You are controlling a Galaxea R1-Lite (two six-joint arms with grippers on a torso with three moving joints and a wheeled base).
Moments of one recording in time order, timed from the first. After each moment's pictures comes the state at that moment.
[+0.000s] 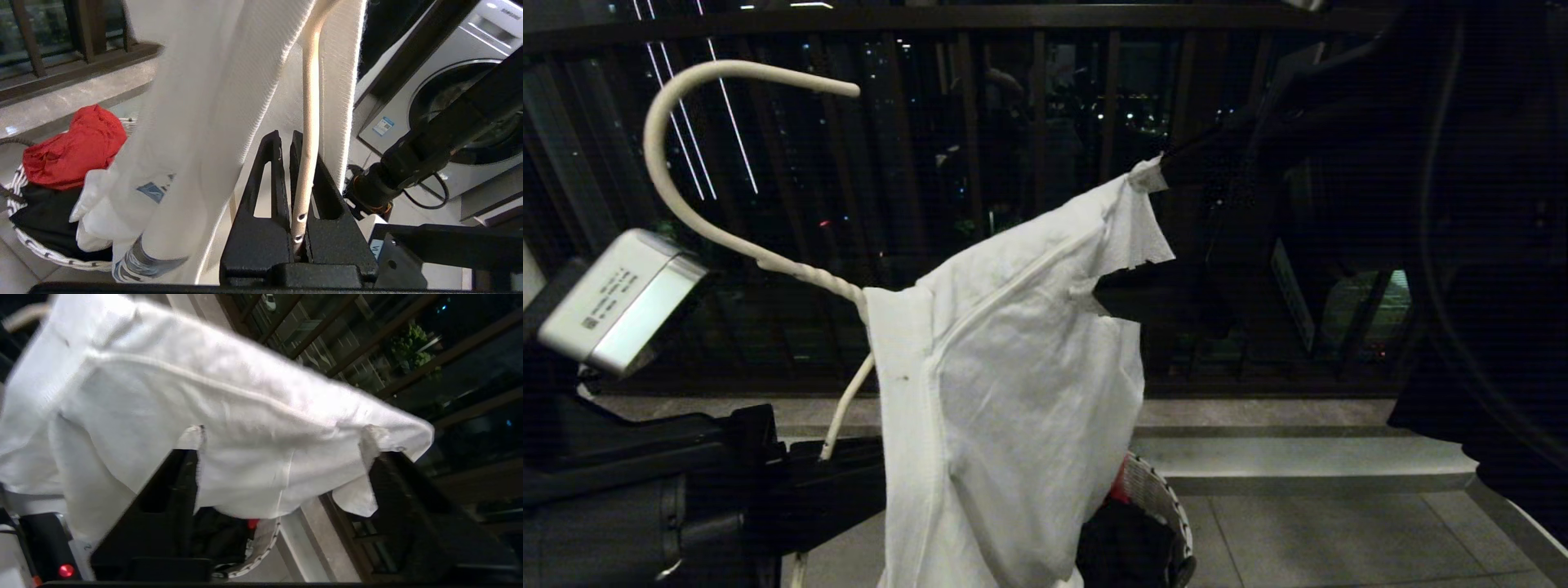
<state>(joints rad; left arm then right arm) -0.80 1.08 -0.66 -0.33 -0.25 -0.34 0.99 1.61 -1.82 0.58 -0.20 -0.44</state>
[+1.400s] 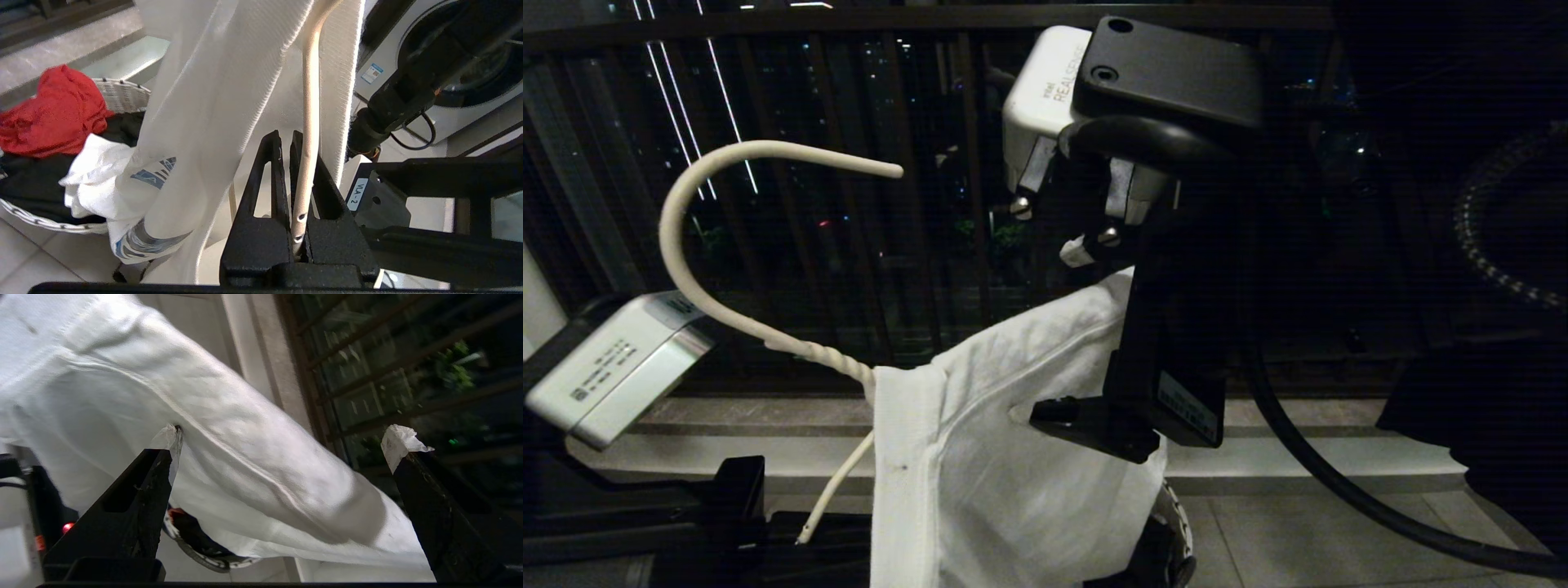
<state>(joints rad) -0.82 1.04 -0.69 -0.13 -0.35 -0.28 1.00 1.69 -1.79 0.58 -0.10 -0.53</state>
